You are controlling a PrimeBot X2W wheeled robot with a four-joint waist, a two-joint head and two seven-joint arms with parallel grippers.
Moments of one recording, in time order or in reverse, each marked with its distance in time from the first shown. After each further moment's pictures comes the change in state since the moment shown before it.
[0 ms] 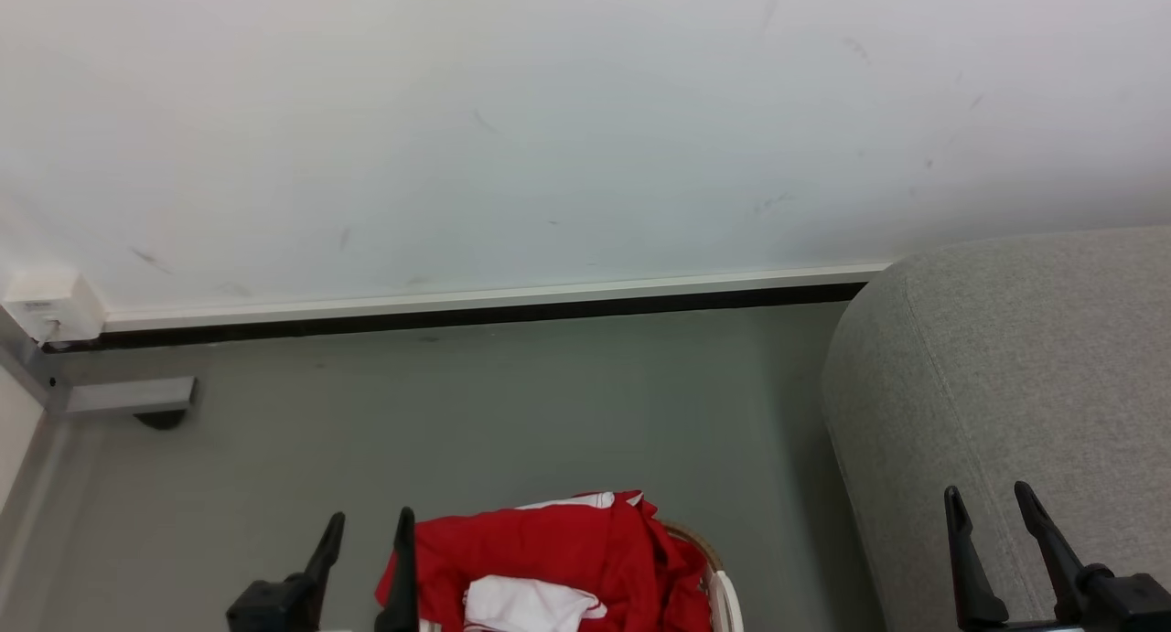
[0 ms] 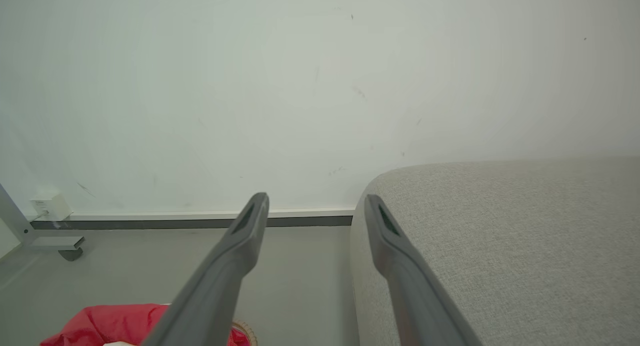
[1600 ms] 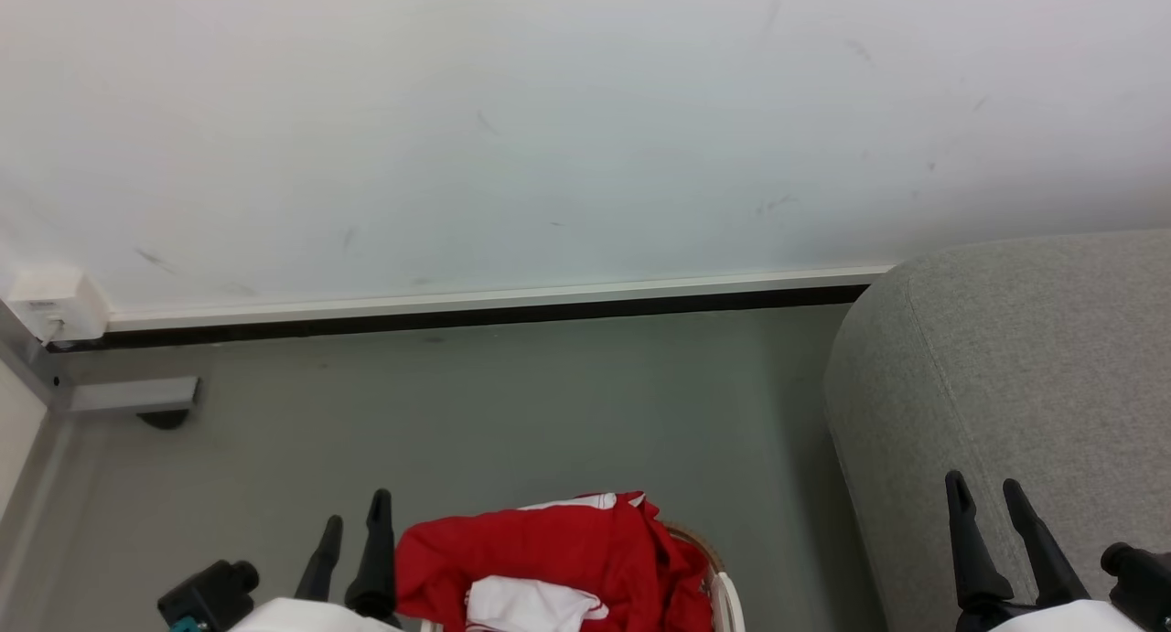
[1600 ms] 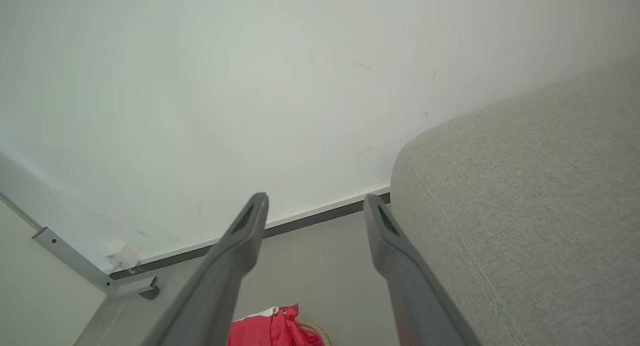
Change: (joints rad) left arm -0.040 -0.004 0.030 0.014 -0.500 -0.028 0.112; right arm -0.021 -0.017 0.048 -0.019 0.360 0.000 0.114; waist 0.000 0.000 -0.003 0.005
